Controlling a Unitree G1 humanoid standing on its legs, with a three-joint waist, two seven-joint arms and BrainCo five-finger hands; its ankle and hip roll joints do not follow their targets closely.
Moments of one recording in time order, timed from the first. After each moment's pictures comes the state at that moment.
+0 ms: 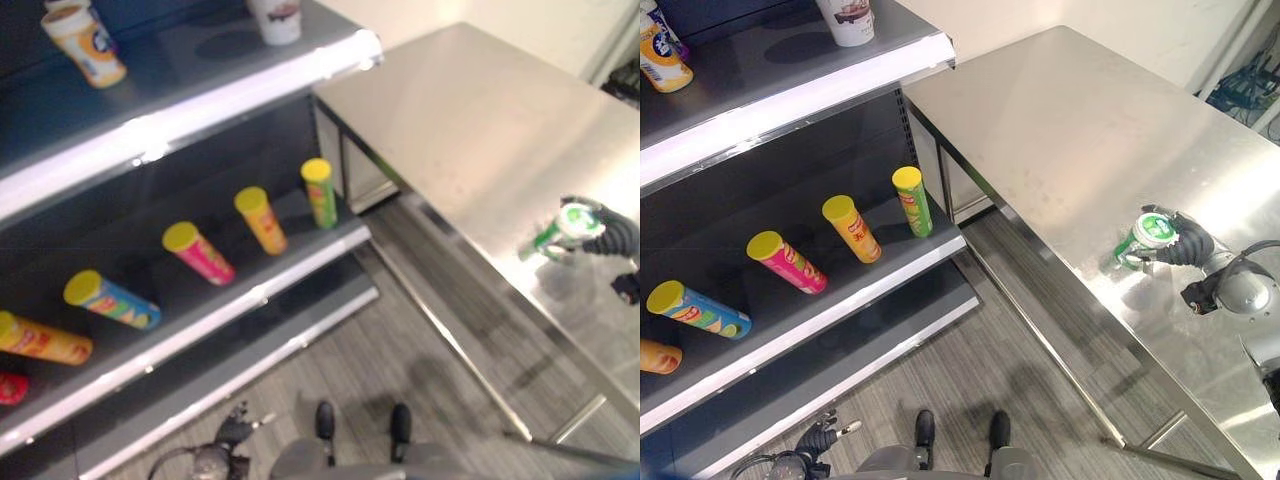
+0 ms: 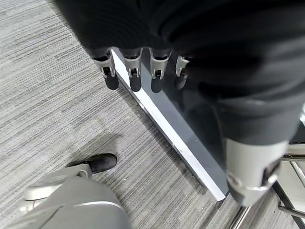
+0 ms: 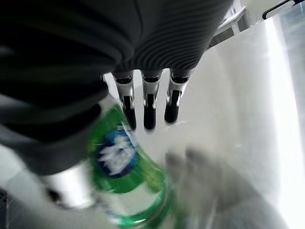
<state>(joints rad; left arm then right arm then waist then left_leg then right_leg) 0.13 0.27 -0.12 0.98 -0.14 -0.14 0.00 -0.31 -1.16 0.21 0.42 0.15 -0.14 0.10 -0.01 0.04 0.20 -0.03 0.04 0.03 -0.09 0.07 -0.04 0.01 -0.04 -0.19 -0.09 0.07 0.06</state>
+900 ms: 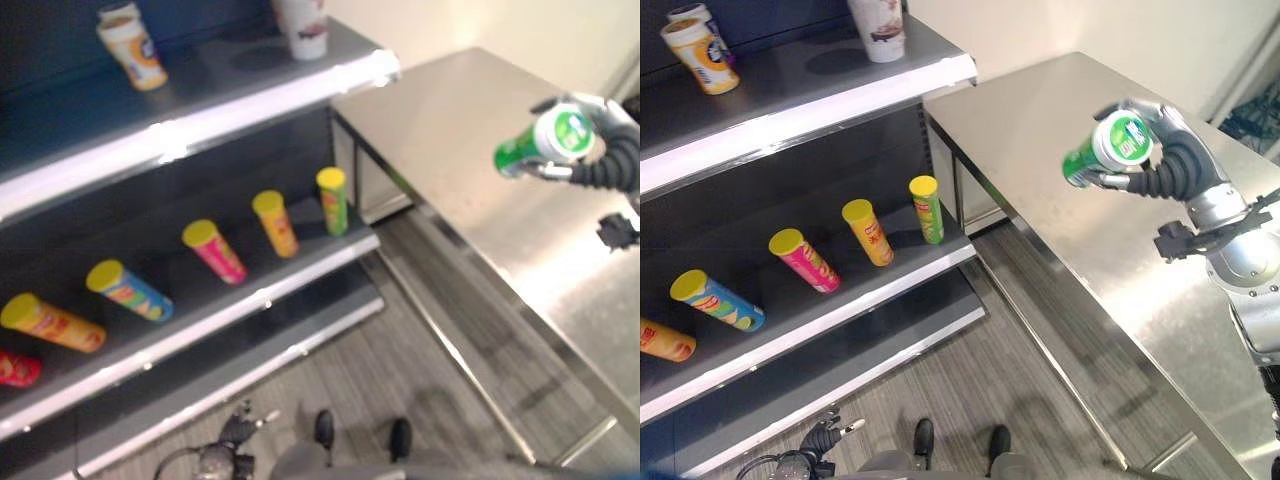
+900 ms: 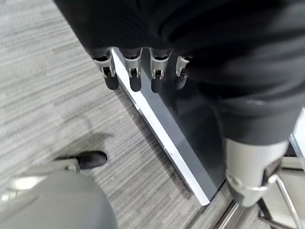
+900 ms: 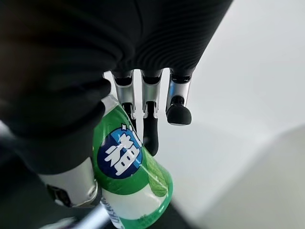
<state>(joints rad) 0.13 0.24 -0.12 0.97 -0.14 -0.14 0.01 -0.42 -1.14 0.03 -0.14 0.27 -0.24 0.03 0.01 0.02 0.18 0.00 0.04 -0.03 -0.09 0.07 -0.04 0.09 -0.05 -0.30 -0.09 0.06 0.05</state>
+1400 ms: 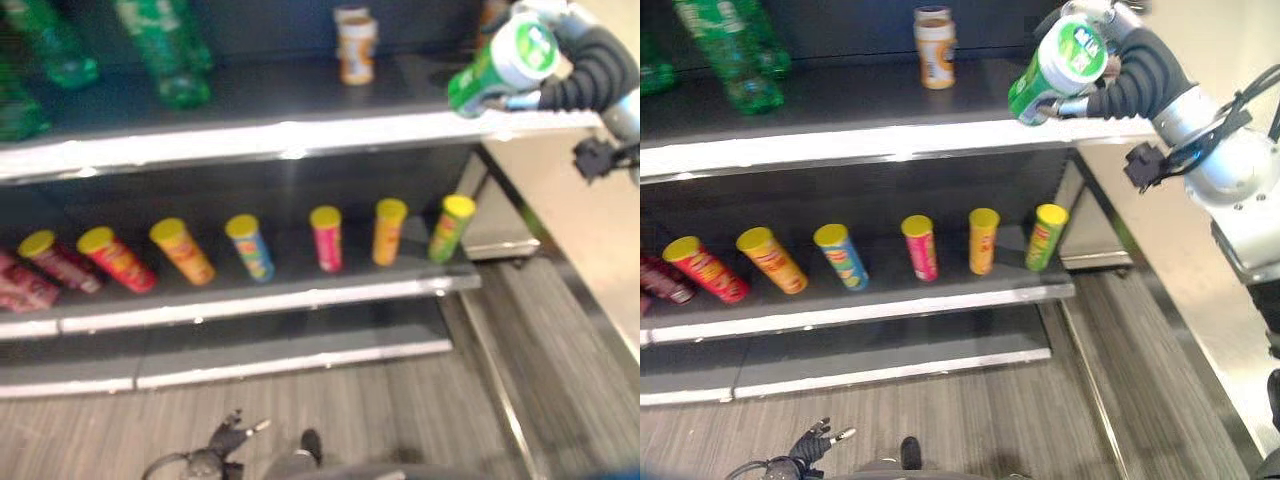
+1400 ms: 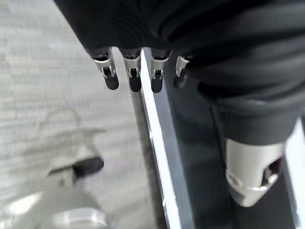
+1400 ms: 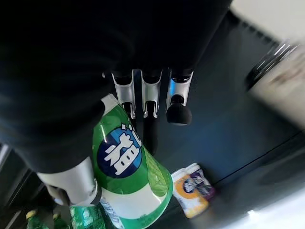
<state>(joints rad) 0.11 0.32 -0.13 1.01 -0.14 -0.12 -0.01 -0.94 -1.20 0.42 0.13 0.37 -0.22 0.06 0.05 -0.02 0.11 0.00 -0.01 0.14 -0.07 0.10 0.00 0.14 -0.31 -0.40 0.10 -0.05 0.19</state>
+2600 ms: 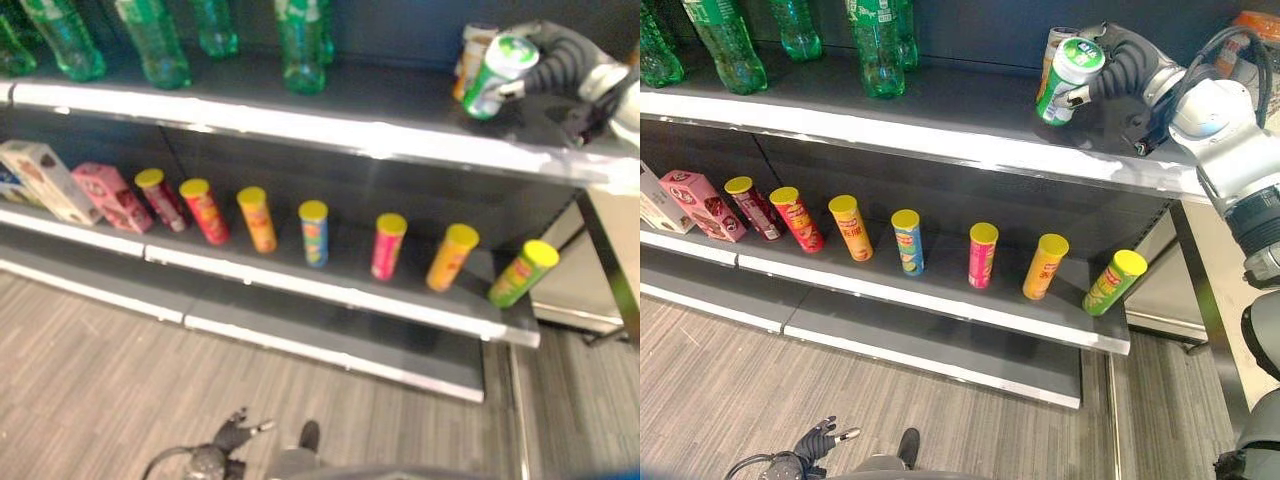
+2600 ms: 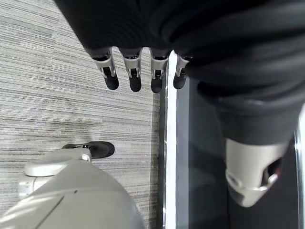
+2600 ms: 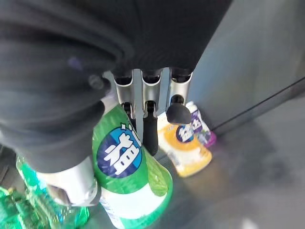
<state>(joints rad) 0.09 0.31 -0.24 1.04 -0.17 -0.13 -0.02 -1.30 -1.09 0.86 0.56 0.43 -0.11 0.22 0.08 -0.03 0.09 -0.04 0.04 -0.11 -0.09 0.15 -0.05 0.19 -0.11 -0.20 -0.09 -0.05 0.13</state>
